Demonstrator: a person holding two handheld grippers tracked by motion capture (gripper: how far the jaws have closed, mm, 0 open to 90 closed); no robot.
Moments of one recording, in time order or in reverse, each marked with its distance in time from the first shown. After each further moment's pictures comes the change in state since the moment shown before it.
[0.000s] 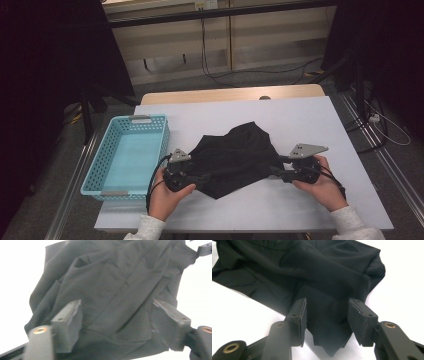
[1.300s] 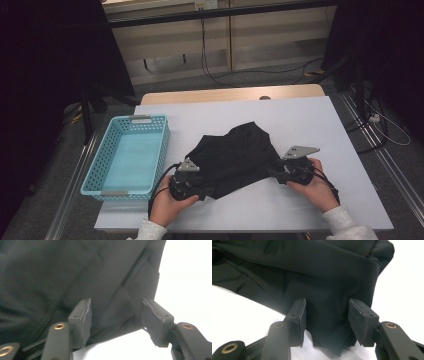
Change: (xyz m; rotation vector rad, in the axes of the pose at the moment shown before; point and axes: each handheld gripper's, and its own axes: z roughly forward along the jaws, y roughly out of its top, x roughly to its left) left arm -0.017 -0.022 0.015 0.122 -0.092 0.111; right arm 0.004 -0.007 0.020 0.074 -0.029 0.064
